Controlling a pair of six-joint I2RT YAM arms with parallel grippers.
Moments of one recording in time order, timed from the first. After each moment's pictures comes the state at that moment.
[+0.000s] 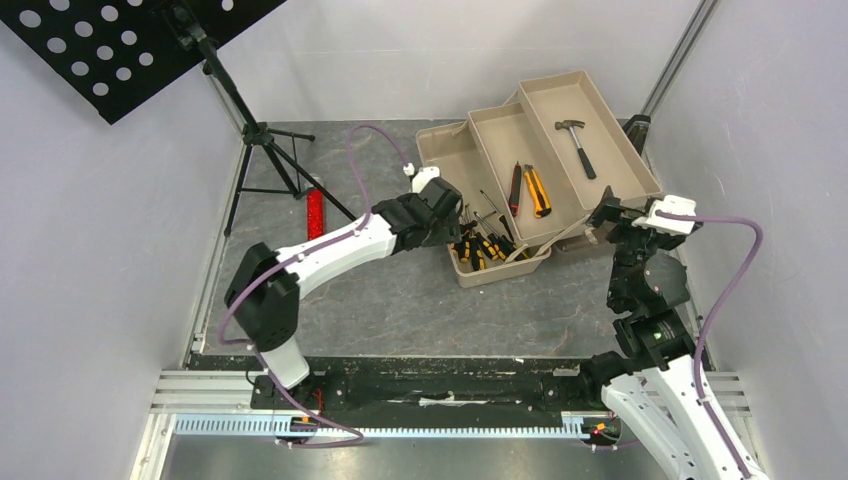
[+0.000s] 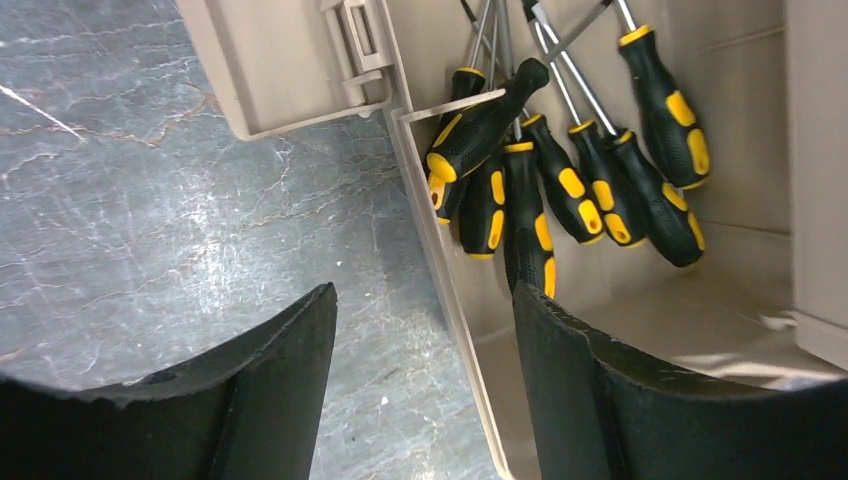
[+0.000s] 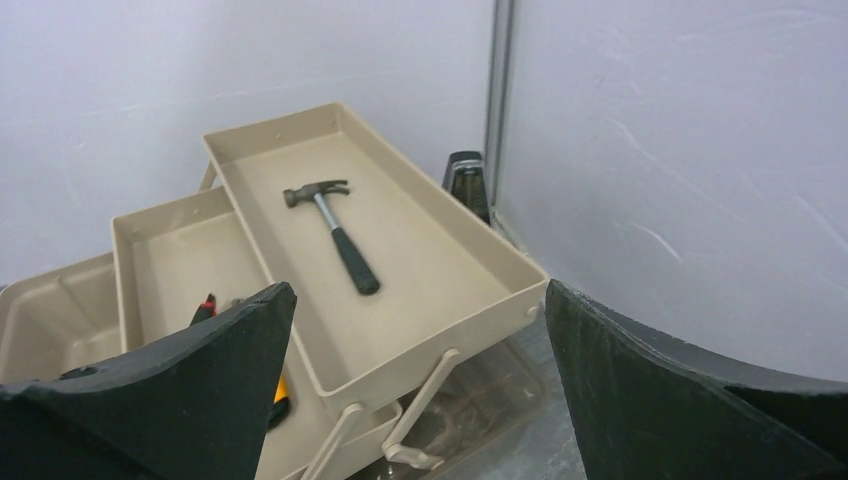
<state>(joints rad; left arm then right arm) -0.83 1.68 1.34 -0.55 -0.33 -0.79 0.35 0.53 0.67 0.08 0.63 -0.11</state>
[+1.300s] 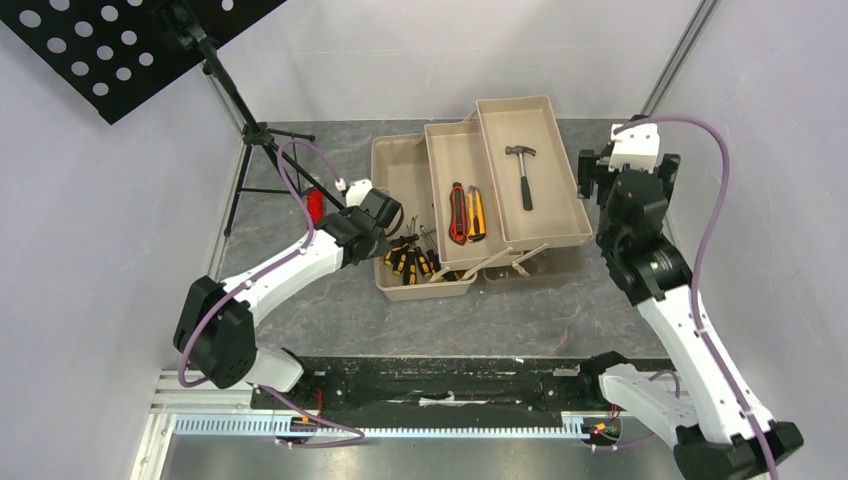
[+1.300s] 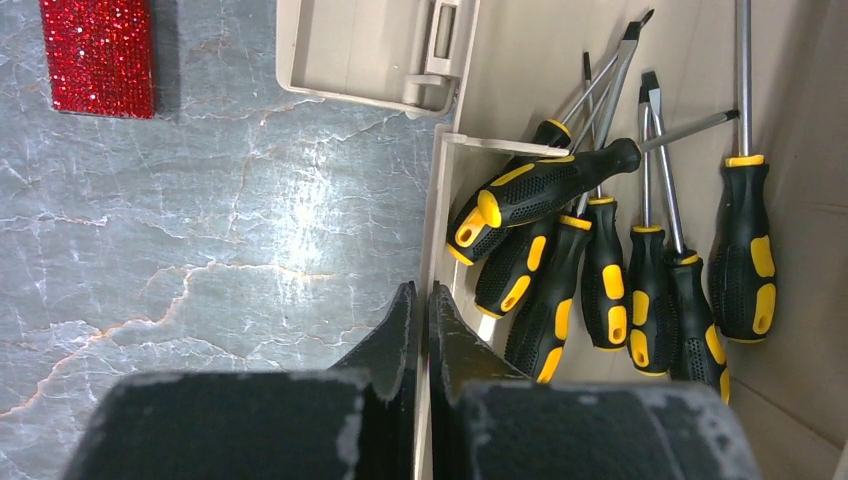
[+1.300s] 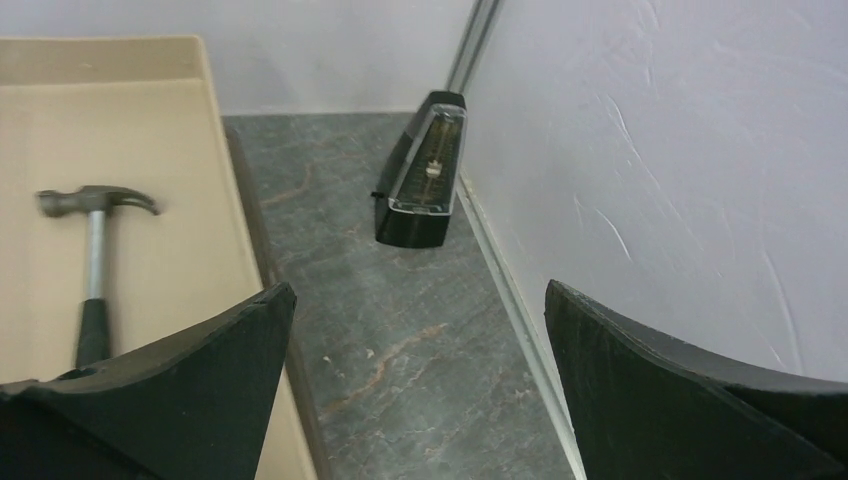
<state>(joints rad) -0.63 1.43 1.04 -0.64 -0.48 -0.78 0.35 0.87 1.04 -0.26 0.70 -0.19</state>
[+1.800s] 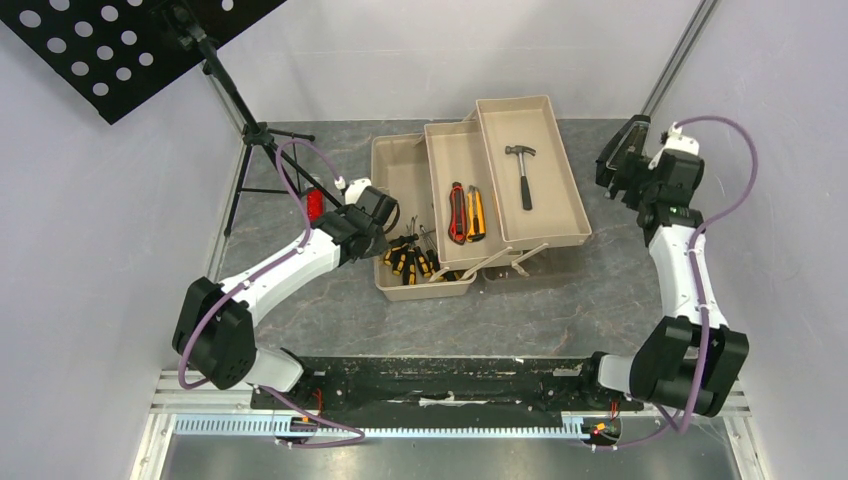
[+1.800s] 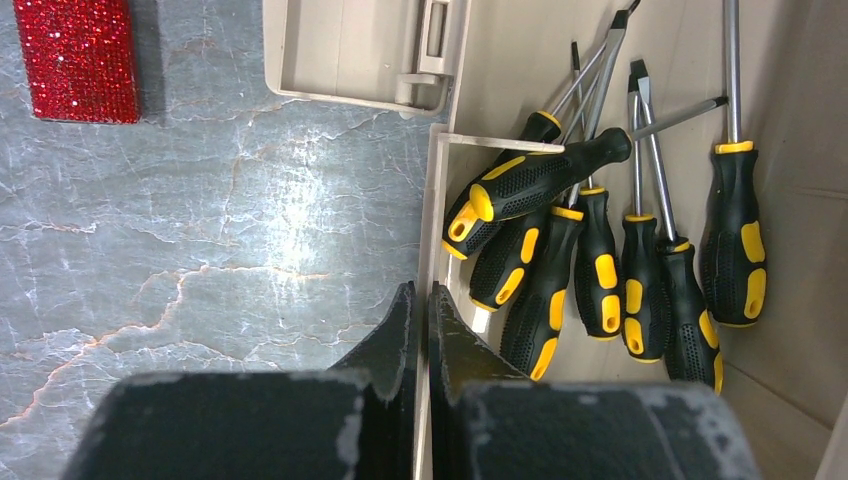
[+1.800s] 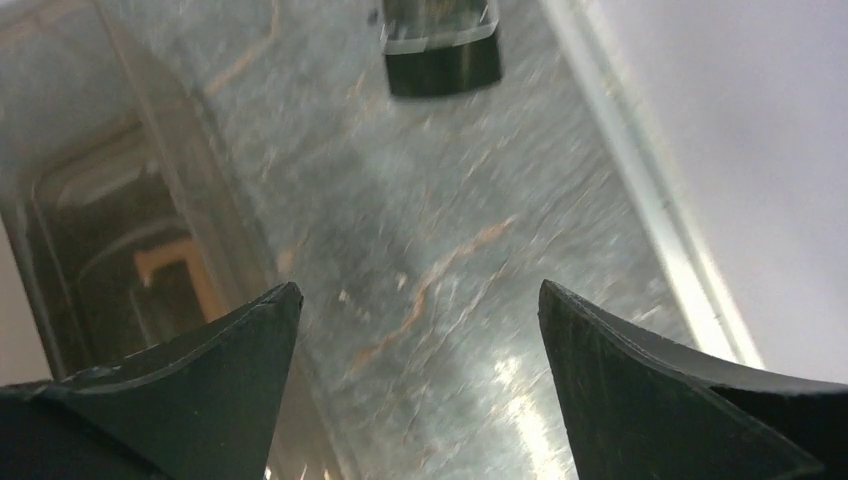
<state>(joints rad) -0.60 1.43 1.04 -0.63 -0.41 -0.73 -0.26 1.28 1.08 -0.31 0.06 0.11</state>
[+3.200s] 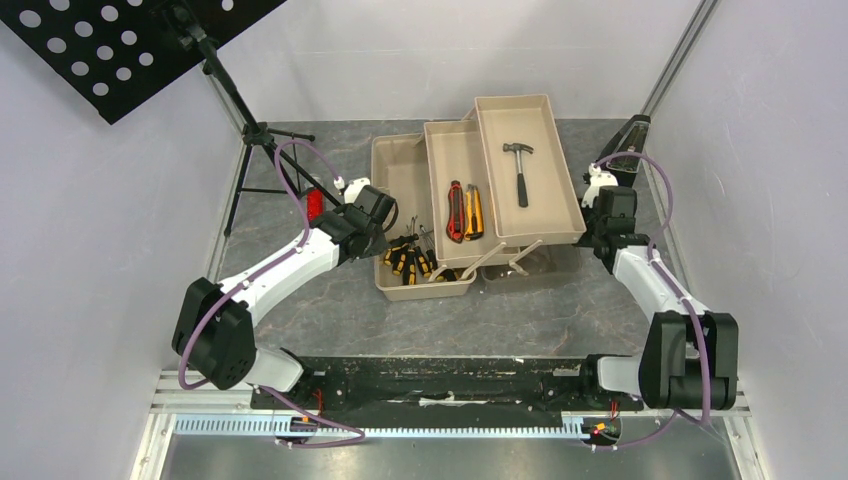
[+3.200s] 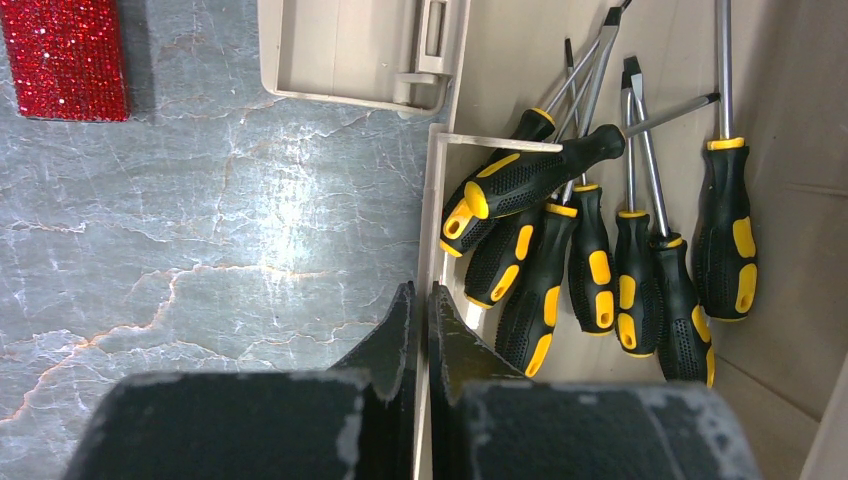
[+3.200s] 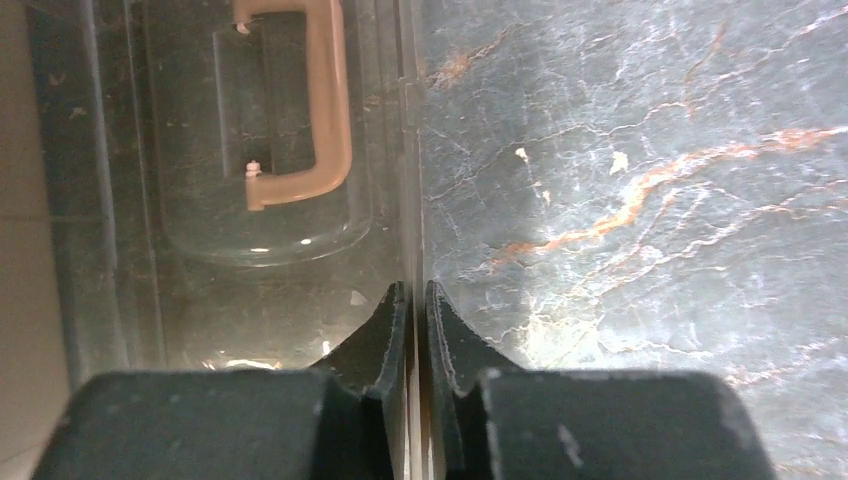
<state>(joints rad) -0.59 1.42 1.04 -0.63 -0.38 -0.73 -0.05 1.29 0.72 -0.15 -0.16 0.08</state>
